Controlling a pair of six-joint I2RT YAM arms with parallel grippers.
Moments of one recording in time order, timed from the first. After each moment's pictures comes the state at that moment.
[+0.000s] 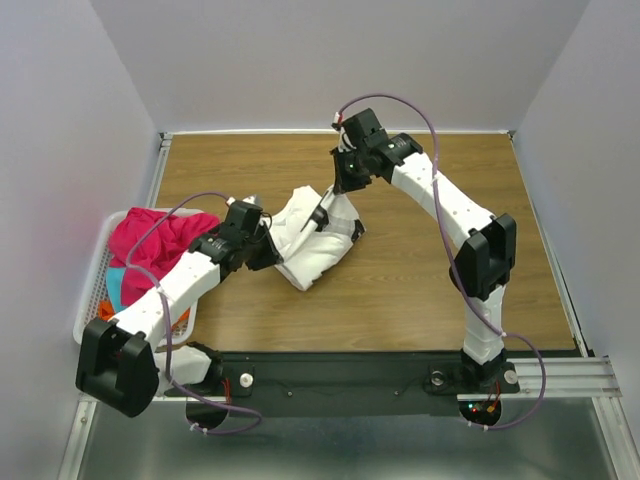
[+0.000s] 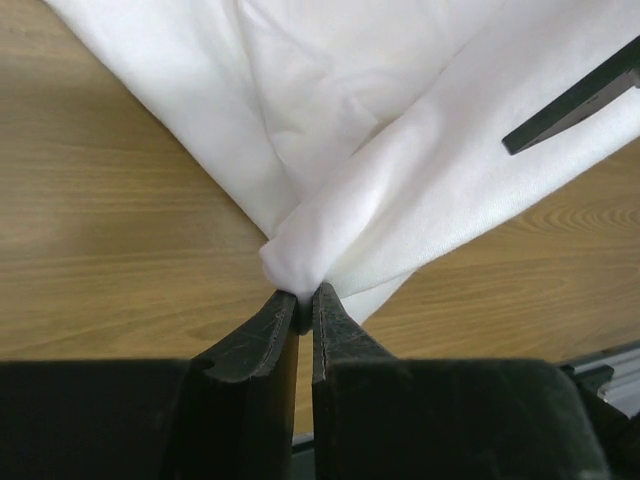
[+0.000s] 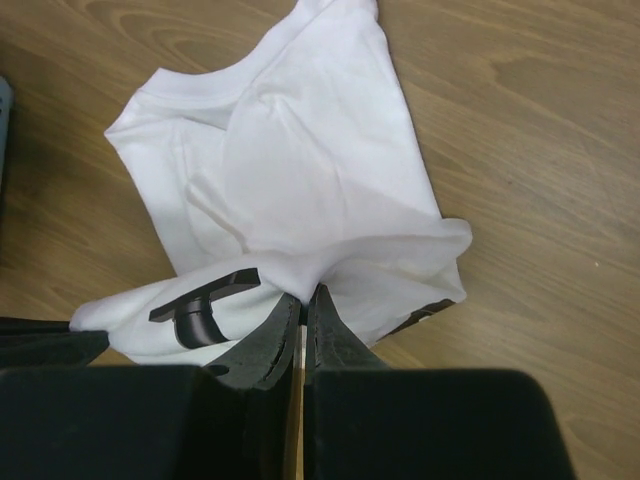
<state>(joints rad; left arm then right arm) -0.45 1.16 0.82 -0.54 0.06 -0.73 0.58 2.02 2.05 -0.90 -0.07 0.29</state>
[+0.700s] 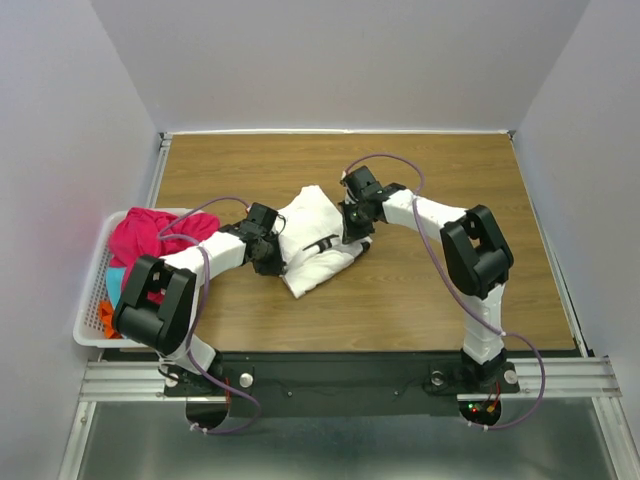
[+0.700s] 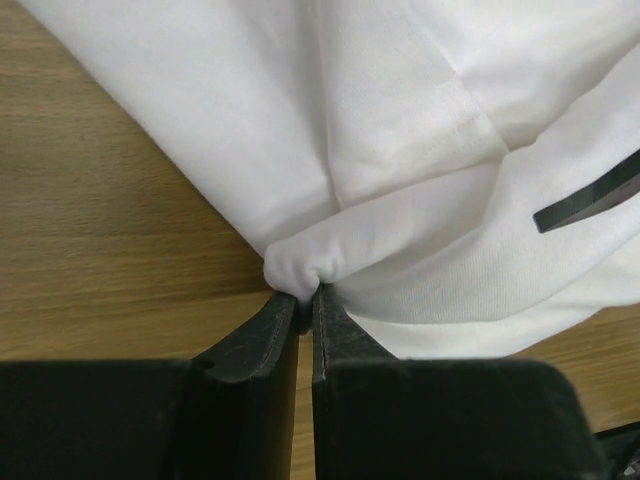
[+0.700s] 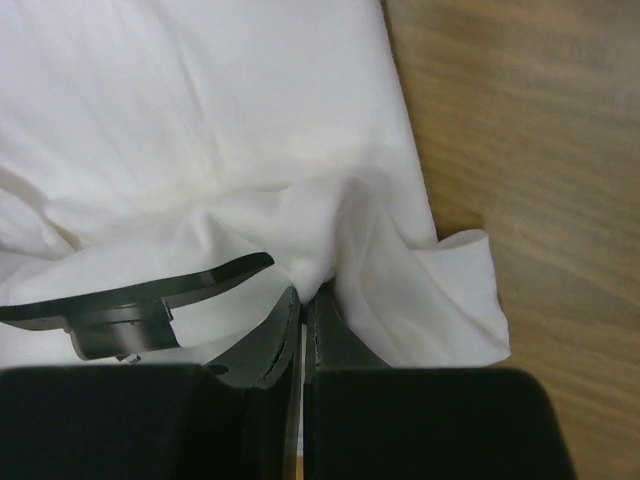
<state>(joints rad) -0.43 1.53 0.82 -0.41 0.07 -0.60 0.58 2.05 1.52 -0.55 -0.14 0.37</state>
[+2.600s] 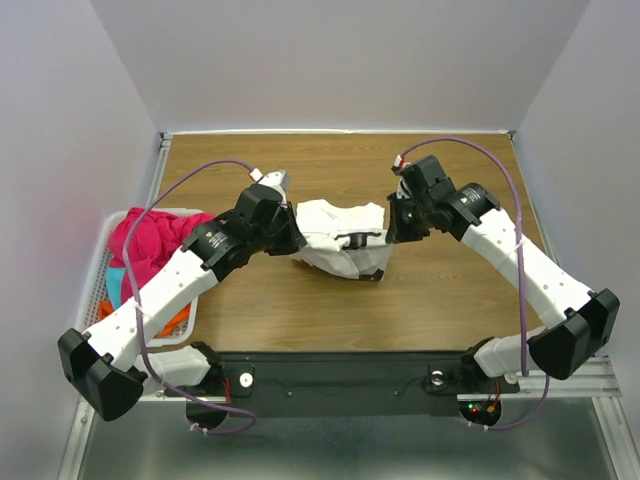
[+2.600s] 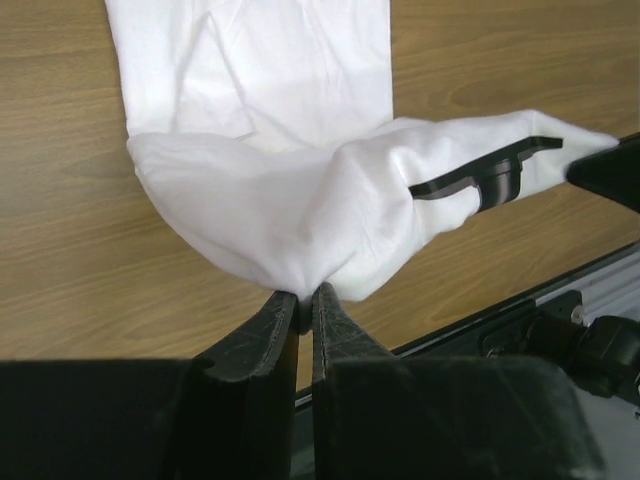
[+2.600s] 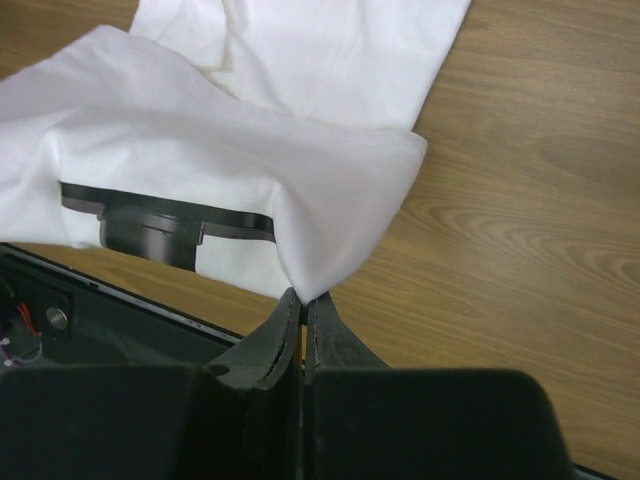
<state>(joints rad) -0.70 1.15 1.14 -0.70 -0.03 -0.65 0.58 1.37 1.41 -0.98 -0.04 0.42</state>
